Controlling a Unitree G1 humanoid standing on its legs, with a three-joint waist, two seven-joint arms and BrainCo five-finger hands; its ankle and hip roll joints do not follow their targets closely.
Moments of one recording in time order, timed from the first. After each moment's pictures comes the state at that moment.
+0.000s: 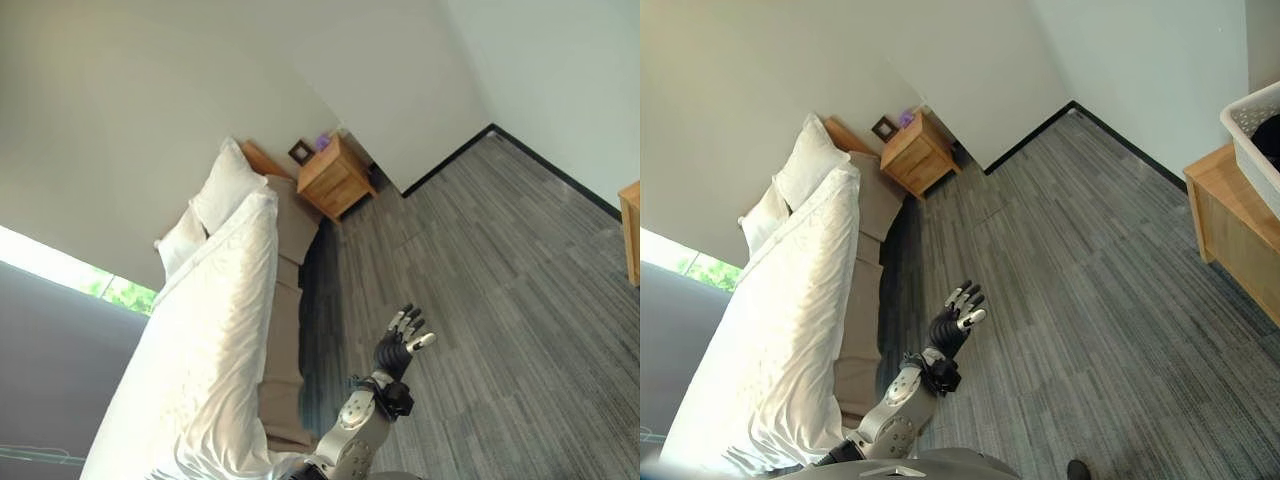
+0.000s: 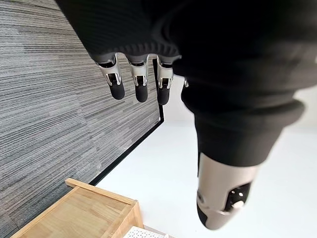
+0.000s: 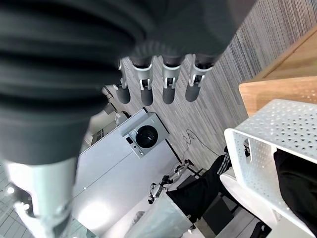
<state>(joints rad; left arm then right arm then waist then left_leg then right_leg) -0.05 -0.01 -0.76 0.34 -0.80 -0.28 0.14 -2.22 -2.16 1.27 0.94 1.26 0.27 0.19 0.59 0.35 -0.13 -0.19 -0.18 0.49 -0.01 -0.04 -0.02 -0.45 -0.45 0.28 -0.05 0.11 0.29</state>
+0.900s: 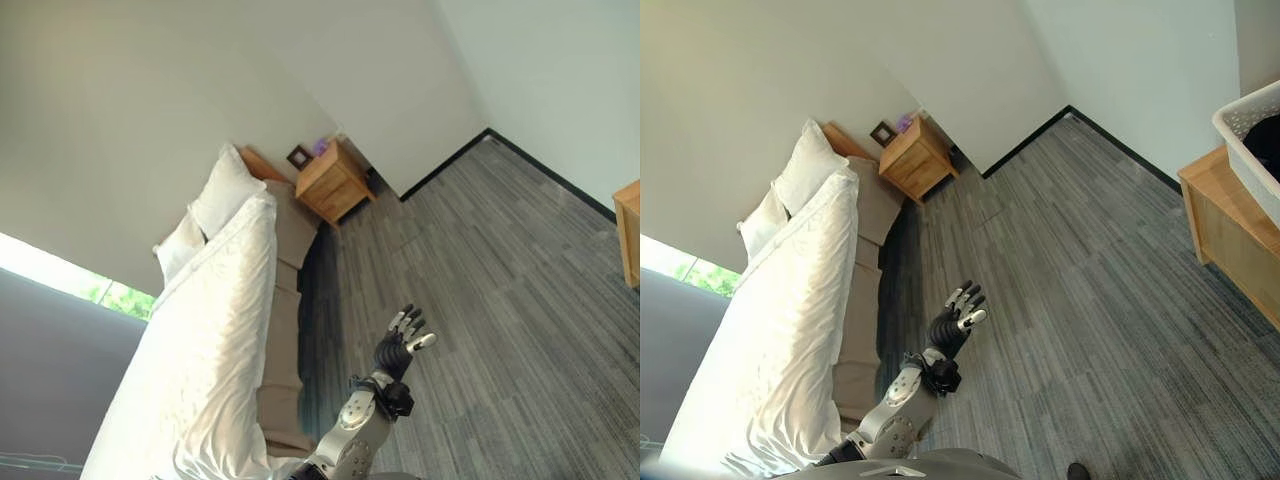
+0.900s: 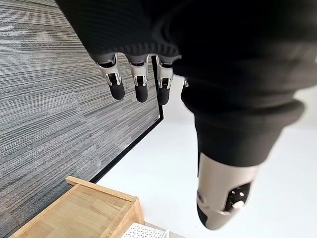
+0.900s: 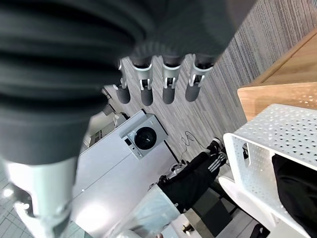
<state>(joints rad) -0.05 -0.01 -0.76 0.34 -0.80 -0.28 0.14 -2.22 -2.16 1.27 0.94 1.25 0.28 0.19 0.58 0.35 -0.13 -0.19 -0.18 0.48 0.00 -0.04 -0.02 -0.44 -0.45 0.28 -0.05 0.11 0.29</state>
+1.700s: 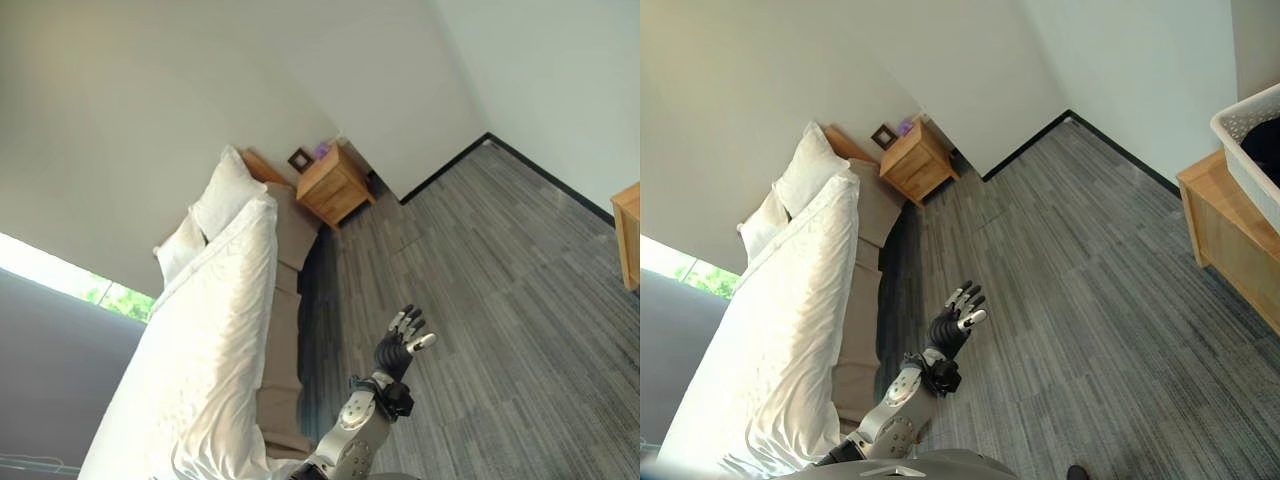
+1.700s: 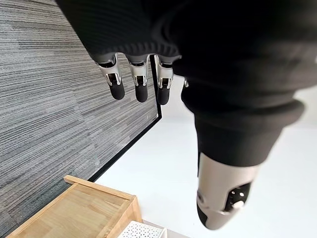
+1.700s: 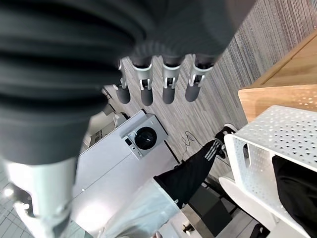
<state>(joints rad) -0.05 -0.01 -0.76 0.34 -0.80 -0.28 0.14 -2.20 -2.16 1.27 0.95 1.25 0.28 0.20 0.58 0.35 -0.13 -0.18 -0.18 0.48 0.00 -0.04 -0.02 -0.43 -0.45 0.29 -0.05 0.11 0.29</state>
